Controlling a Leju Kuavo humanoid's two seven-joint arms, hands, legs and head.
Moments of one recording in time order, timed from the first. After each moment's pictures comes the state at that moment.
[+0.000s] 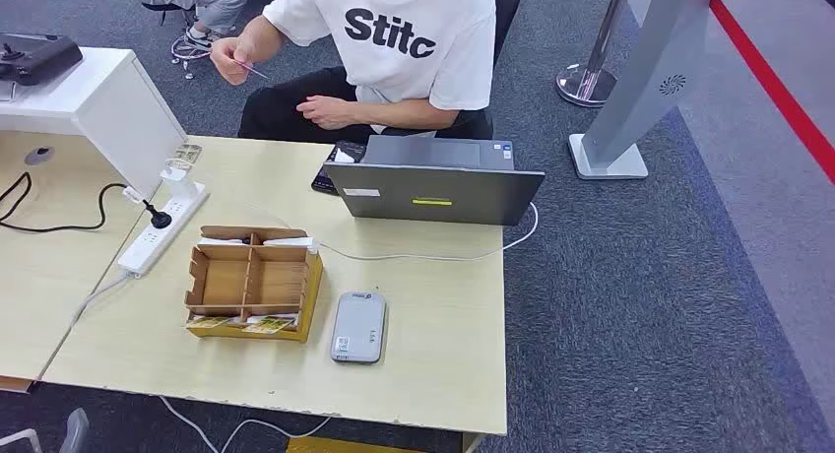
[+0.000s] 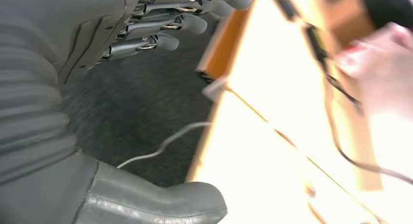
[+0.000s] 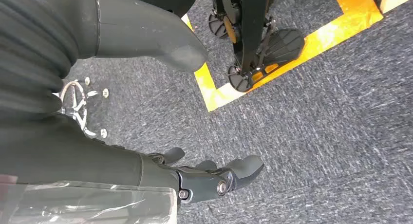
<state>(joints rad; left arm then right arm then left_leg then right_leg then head) 0.22 -0.21 0.71 -1.42 -0.09 0.31 -0.51 0.03 0.25 -0.81 -0.36 0.46 -0.21 -0.03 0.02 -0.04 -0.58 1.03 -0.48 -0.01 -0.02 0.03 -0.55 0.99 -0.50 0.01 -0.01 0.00</state>
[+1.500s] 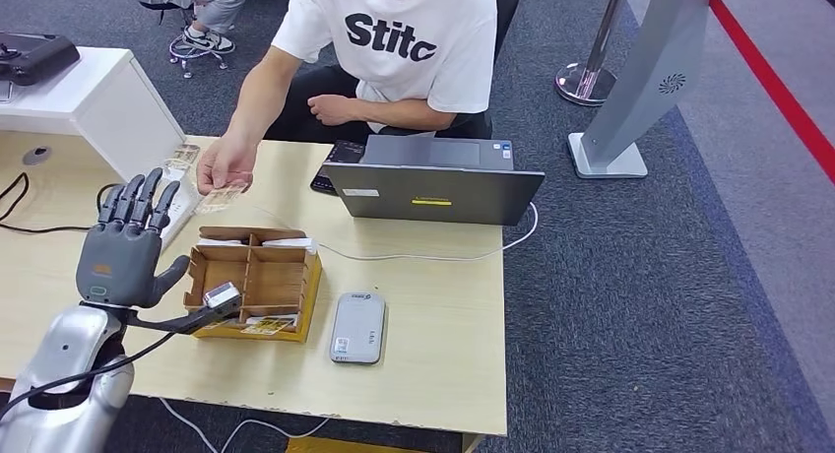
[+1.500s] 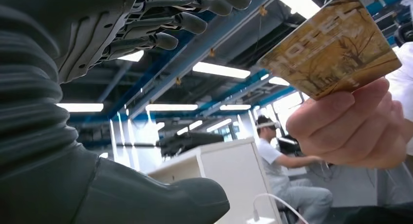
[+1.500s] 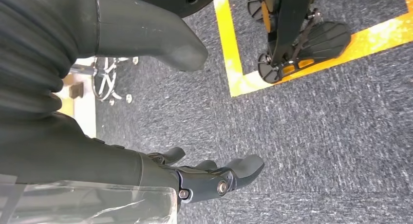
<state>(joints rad) -0.13 0.29 0.00 -1.56 -1.41 0.41 -0.08 -0.03 0.19 -0.82 -0.23 0.67 -0.17 0.04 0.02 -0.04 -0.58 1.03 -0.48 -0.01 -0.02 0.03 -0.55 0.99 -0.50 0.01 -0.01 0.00</state>
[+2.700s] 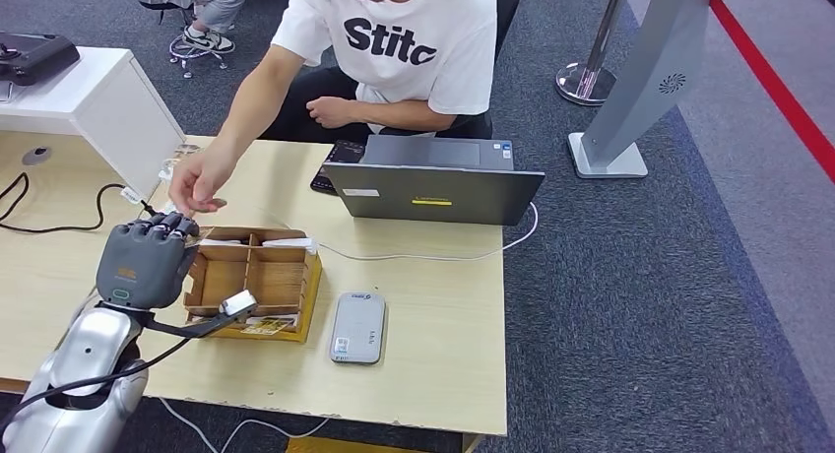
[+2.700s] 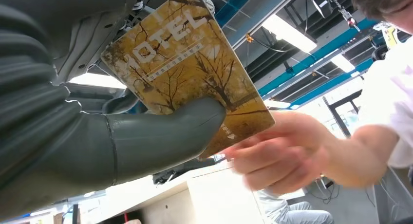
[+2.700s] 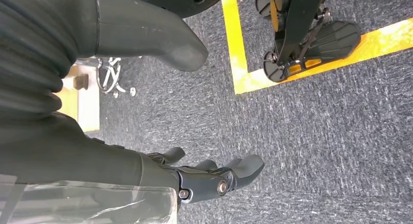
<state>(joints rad) -0.13 0.31 -0.10 -1.56 -1.48 0.46 -0.04 -0.03 0.19 -0.82 -0.22 0.71 -0.17 0.04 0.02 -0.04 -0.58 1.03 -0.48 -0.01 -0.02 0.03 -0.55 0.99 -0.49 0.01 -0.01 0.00</state>
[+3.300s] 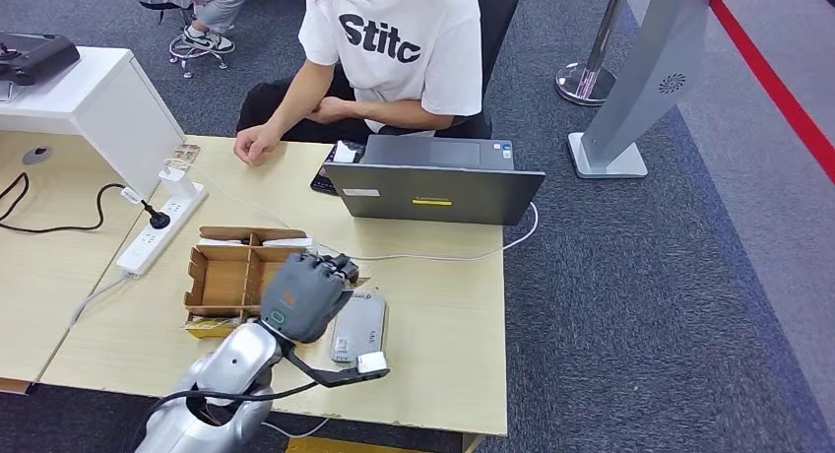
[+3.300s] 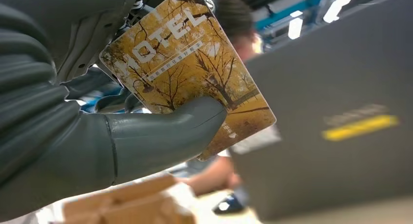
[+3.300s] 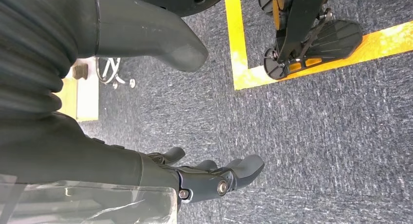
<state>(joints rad) -0.20 0.08 -0.51 -1.50 -1.47 0.30 -0.05 -0.03 0.19 -0.82 -0.22 0.76 -0.17 0.03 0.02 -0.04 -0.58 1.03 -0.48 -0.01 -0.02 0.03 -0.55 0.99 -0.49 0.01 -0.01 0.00</state>
